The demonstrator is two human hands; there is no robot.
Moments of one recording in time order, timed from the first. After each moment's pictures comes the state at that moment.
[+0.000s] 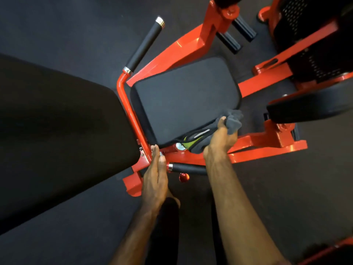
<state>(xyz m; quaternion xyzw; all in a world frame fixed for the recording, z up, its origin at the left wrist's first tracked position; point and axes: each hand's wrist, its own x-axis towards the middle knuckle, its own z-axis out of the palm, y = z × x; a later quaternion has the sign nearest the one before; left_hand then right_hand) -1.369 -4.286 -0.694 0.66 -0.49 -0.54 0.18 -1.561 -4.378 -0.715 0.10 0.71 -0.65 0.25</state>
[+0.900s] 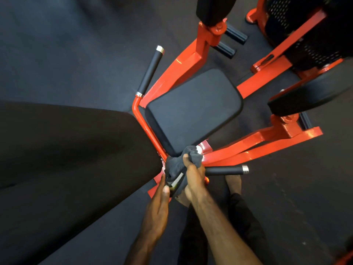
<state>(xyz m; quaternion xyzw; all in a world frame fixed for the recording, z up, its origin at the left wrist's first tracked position) -1.280 -4.274 -0.627 0.63 -0.48 -0.60 0.06 -1.420 -4.318 -0.687 0.17 0.69 -0.53 0.47</state>
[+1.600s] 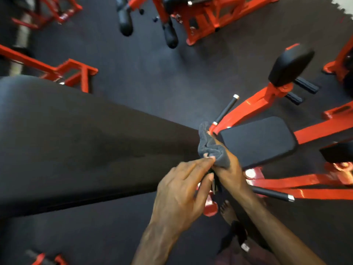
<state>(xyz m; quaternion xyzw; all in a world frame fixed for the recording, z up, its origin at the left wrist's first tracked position) -1.264 -4.328 -0.229 0.49 -0.84 -0.15 0.21 -1.411 -4.355 -0.351 -0.39 0.50 -0.51 0.58</state>
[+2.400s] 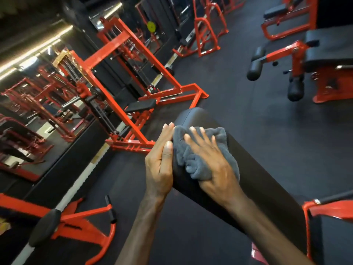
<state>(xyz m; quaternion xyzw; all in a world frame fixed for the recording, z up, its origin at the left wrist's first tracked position) -1.102 -4.345 -0.057 0.69 -0.56 -0.01 0.47 -1.229 -4.430 -0.146 -0.77 0.16 -0.53 0.32</state>
